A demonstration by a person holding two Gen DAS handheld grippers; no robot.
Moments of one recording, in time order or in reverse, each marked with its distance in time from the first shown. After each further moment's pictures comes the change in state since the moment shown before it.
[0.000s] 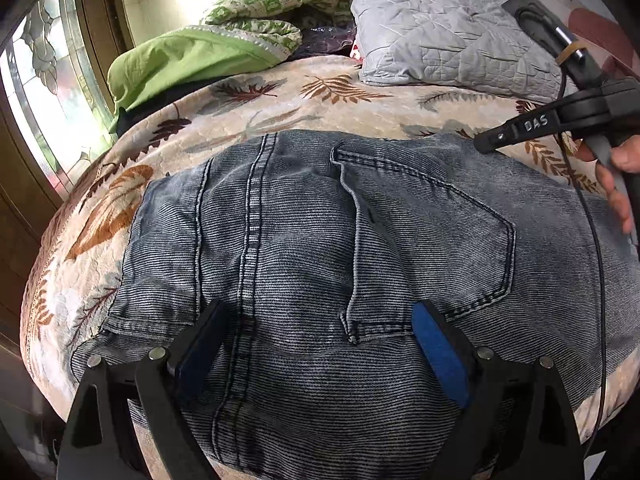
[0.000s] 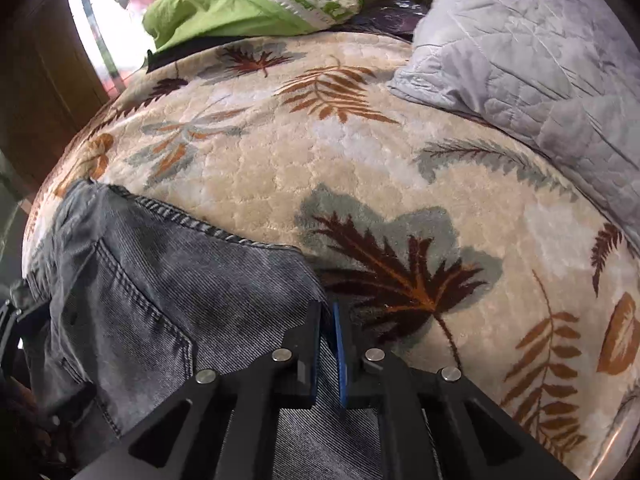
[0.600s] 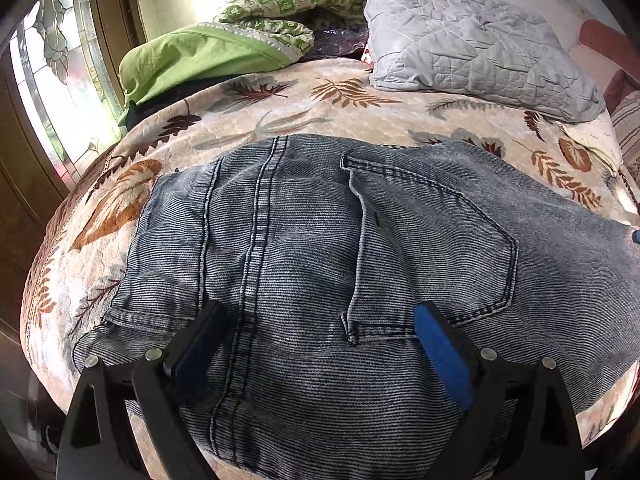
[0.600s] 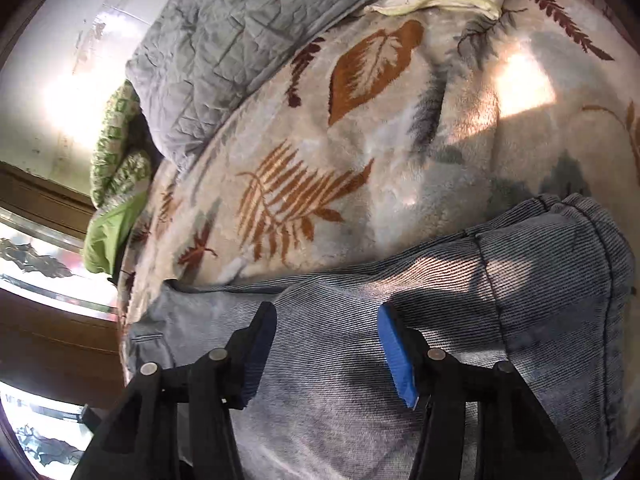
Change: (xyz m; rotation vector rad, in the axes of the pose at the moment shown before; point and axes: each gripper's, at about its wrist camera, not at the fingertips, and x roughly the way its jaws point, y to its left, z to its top) left arm -0.005 0.003 0.003 -0.051 -0.002 0.005; right arm -0.122 -0.191 -0.199 0.887 -0.152 0.192
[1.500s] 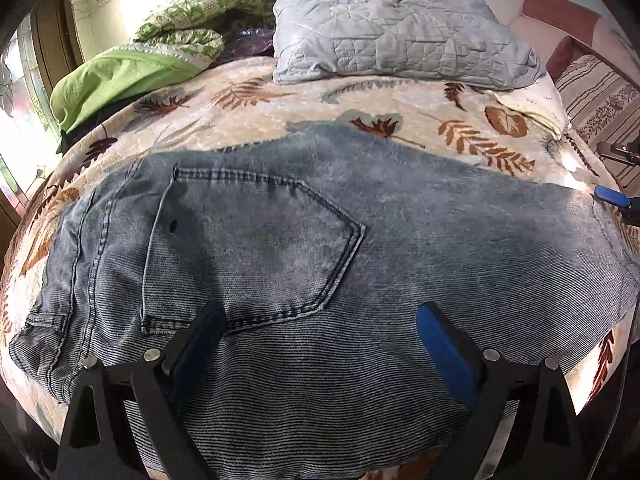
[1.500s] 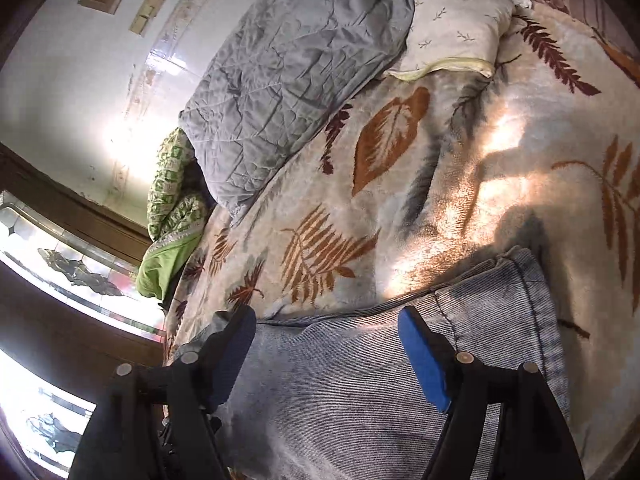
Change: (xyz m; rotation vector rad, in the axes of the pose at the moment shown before) left arm -0.002 -0.094 -0.004 0.121 0.054 -0.140; right arm -0.038 -0.031 0.011 -0.010 -0.132 0.137
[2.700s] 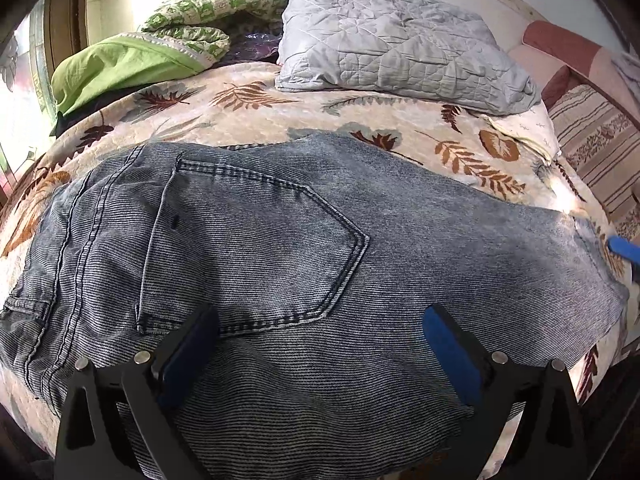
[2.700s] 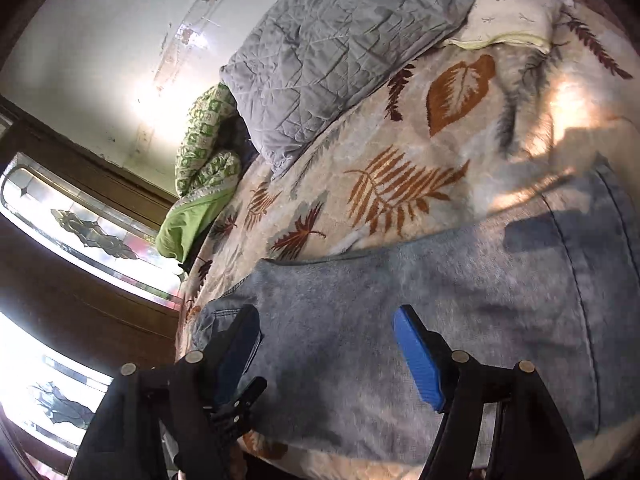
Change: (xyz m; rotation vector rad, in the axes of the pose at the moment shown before) left arm -0.010 0.016 -0.007 -0.085 -0.088 -0.099; right arm -0.010 0.065 -0.072 -0.010 0.053 0.098
